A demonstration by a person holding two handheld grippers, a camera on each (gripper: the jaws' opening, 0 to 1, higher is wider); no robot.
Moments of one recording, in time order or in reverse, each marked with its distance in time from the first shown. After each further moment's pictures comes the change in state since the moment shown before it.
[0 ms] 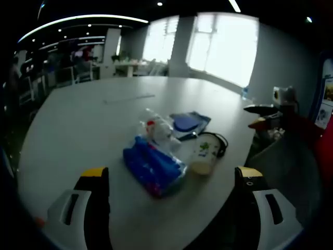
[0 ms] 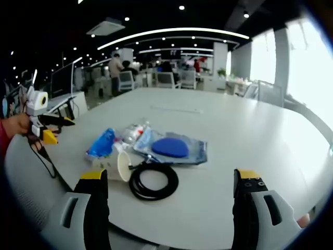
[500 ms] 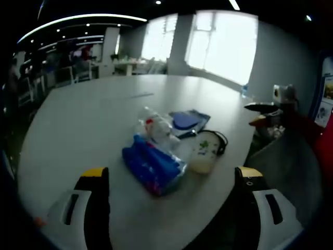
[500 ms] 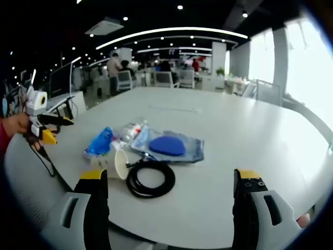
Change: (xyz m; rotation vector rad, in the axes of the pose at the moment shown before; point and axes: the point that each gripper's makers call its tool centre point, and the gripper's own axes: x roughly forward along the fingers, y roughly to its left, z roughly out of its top) left arm 0.002 -0.002 -0.002 0.011 0.016 -0.003; right arm -0.002 -0.004 -0.002 0.000 0.004 -0.007
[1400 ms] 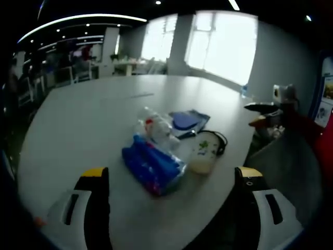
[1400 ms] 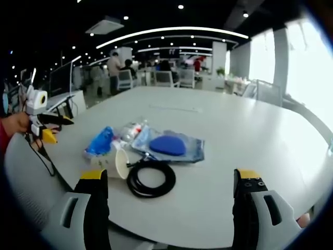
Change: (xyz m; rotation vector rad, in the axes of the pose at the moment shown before) left arm 0.000 0.000 0.001 -0.001 -0.004 -0.003; right arm 0.000 0.002 0.000 -0.006 0.007 0.000
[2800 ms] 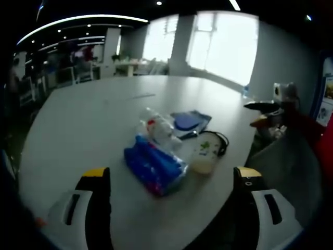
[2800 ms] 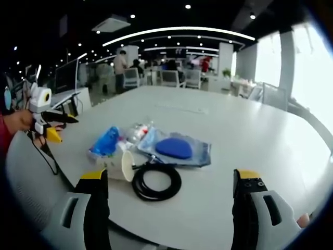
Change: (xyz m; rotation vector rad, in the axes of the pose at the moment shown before) left arm -0.002 0.002 0.000 0.000 -0.003 0.014; right arm 0.005 0.011 0.009 -0.034 0.002 0.043
